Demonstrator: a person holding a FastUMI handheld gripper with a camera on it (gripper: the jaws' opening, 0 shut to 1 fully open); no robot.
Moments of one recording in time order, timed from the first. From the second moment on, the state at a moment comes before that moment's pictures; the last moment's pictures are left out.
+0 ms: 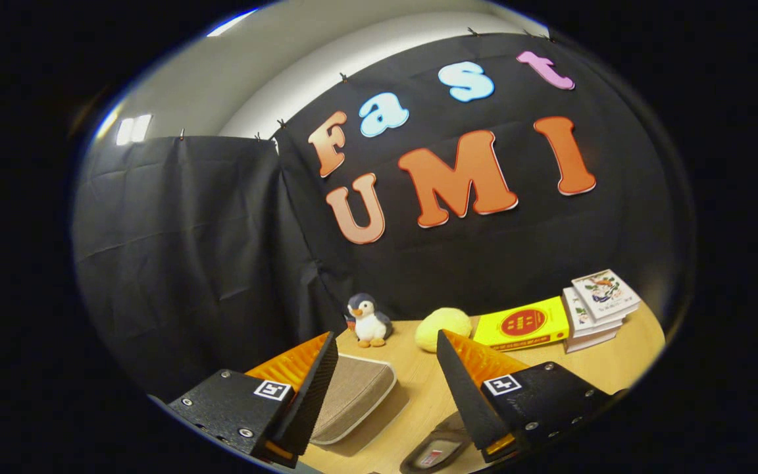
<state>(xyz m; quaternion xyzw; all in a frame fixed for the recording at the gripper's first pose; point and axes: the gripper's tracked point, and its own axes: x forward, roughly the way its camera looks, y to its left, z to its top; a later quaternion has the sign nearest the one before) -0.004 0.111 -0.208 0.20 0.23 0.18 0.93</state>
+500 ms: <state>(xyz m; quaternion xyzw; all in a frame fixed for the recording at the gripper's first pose) -0.033 0.194 -0.326 0.27 0.42 0.26 0.83</state>
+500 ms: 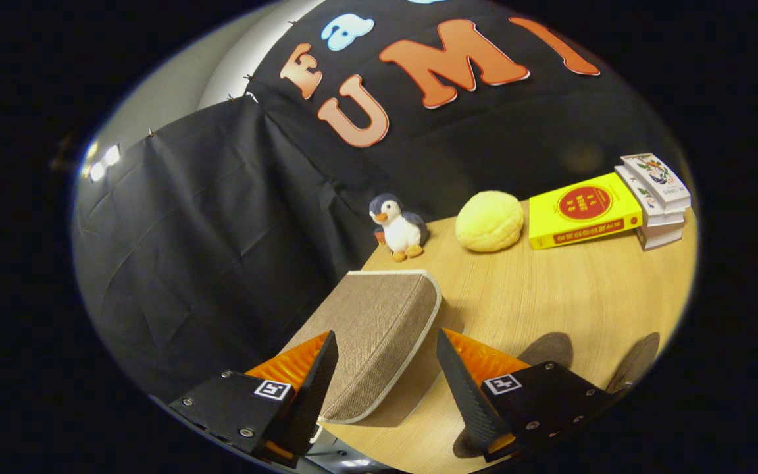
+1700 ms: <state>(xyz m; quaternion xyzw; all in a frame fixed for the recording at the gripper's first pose) -0.061 0.260 -0.368 0.46 0.50 0.30 0.67</state>
